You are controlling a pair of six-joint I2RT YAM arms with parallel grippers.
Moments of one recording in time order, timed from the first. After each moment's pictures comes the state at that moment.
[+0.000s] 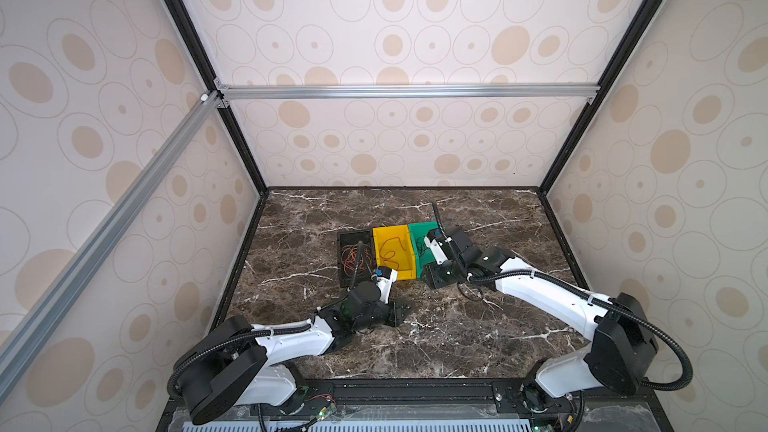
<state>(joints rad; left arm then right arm) -0.87 1.31 0.42 0.41 0.20 -0.75 0.69 1.44 1.07 -0.60 -0.05 0.34</state>
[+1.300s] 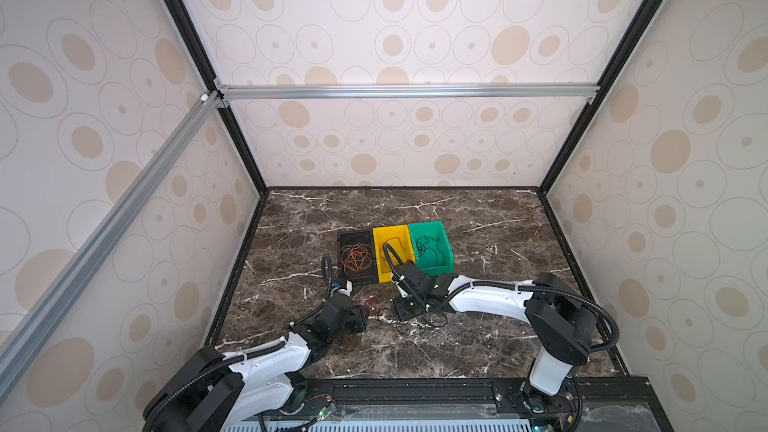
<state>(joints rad) -0.66 1.12 0.19 0.17 -0.06 -0.79 0.97 1.75 1.05 -0.40 -0.05 0.56</state>
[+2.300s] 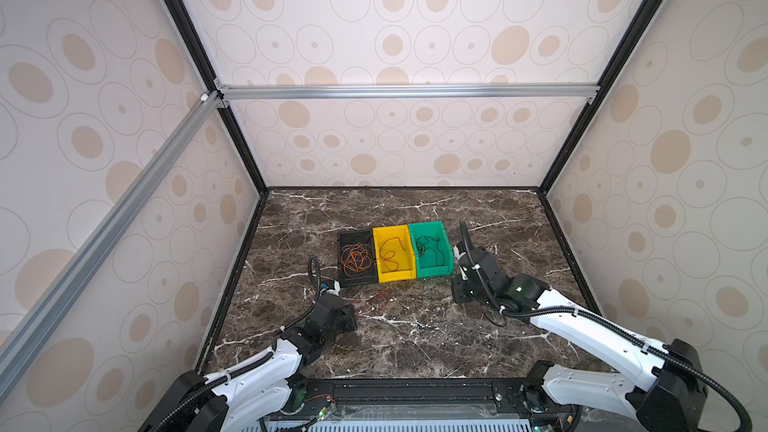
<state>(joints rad) -0.58 0.95 0.17 0.02 -0.09 -0.79 0.73 1.12 0.85 -0.63 0.23 0.44</state>
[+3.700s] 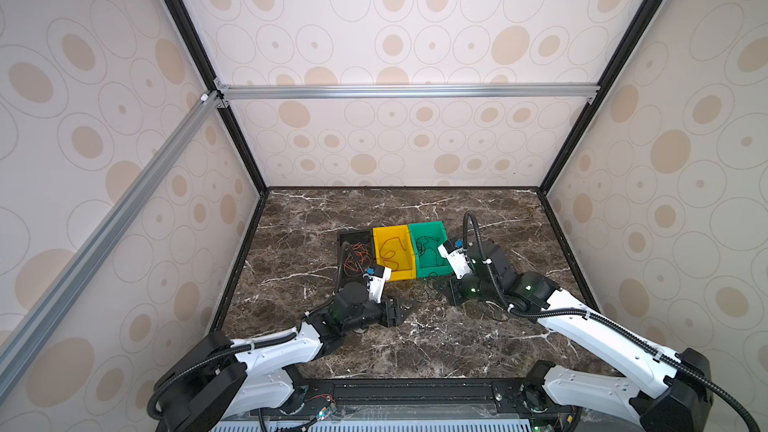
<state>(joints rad) -0.83 1.22 0.35 0.52 0.29 -0.78 0.72 1.10 0.89 -0.53 -0.23 0.36</state>
